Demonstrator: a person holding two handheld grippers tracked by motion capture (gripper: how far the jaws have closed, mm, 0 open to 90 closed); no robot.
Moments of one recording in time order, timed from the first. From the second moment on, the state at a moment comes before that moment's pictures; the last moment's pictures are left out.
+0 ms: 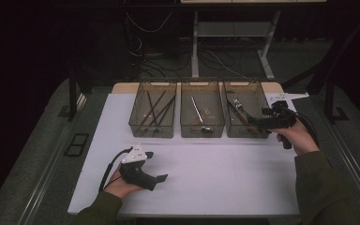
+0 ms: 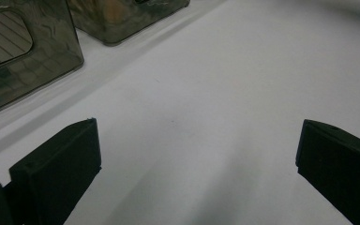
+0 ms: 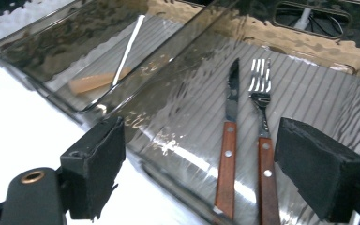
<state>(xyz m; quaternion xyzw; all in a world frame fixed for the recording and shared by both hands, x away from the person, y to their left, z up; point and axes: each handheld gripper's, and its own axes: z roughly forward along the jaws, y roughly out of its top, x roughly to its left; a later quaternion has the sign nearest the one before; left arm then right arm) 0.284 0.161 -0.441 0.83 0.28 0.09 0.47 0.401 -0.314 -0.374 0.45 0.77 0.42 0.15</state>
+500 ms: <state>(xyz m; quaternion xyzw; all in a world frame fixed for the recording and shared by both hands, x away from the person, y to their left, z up) 0.279 0.161 -0.439 0.83 0.28 0.08 0.48 0.354 -0.300 -0.381 0.41 0.78 0.44 0.15</state>
